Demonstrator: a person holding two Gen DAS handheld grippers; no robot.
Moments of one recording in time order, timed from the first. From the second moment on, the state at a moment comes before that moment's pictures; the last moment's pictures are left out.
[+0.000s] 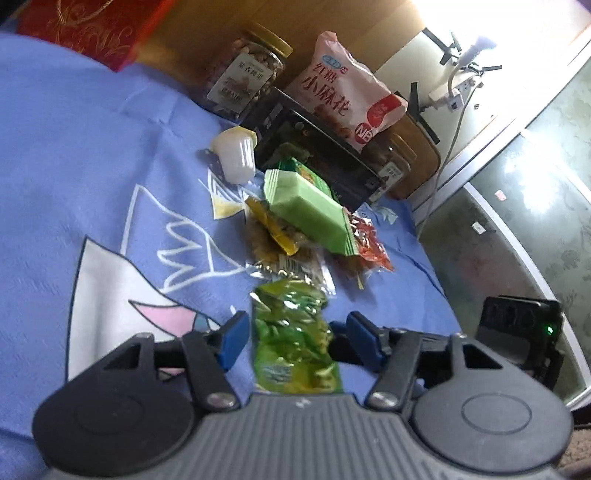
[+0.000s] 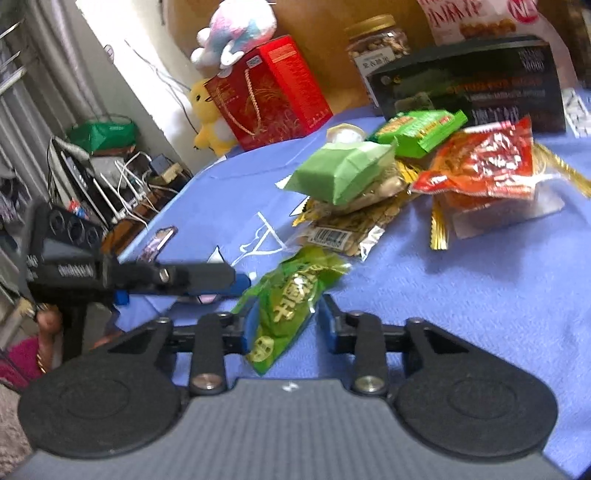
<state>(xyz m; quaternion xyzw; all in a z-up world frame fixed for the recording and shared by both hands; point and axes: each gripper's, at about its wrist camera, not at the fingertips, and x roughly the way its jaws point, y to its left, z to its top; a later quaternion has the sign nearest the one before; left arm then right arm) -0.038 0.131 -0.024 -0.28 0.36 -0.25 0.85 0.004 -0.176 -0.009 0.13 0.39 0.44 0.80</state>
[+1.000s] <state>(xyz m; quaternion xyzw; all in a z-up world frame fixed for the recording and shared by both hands) 0.012 0.058 -0.021 -0.29 0.39 -0.37 0.79 0.017 -0.276 -0.003 0.31 0.33 0.42 0.79</state>
